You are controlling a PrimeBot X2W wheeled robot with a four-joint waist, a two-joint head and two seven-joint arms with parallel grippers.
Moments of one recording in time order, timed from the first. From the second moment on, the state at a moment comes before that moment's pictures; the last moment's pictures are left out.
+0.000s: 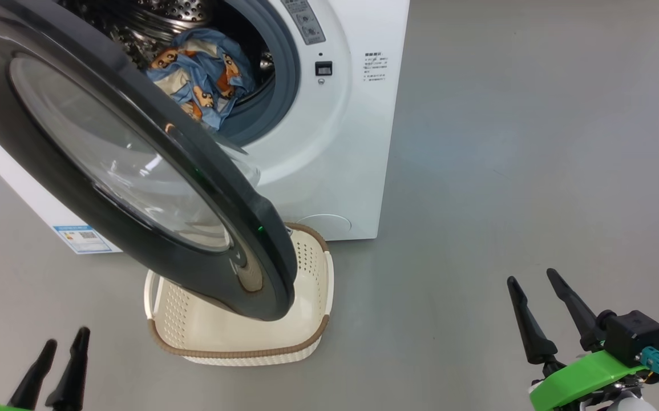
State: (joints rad) left arm -0.02 0.52 -0.30 0.20 -1.14 -0.13 -0.25; right arm -0.08 -0.18 0.07 0.22 0.30 0.13 -0.25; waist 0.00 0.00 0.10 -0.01
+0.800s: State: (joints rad) left arm 0.04 0.27 -0.06 0.18 -0.54 -0.13 -0.25; right arm -0.08 -0.18 0.05 0.22 0.30 0.13 -0.25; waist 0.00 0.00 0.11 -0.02
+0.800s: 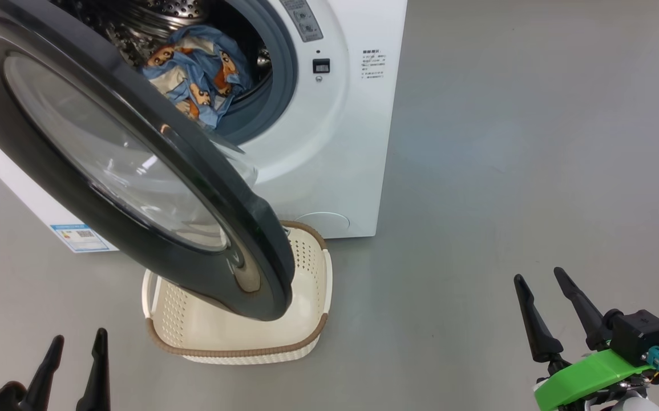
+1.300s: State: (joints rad) left arm 0.04 0.26 -0.05 0.18 -0.51 -0.13 -0.25; right arm -0.08 -0.18 0.05 0.22 0.30 0.13 -0.25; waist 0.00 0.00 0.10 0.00
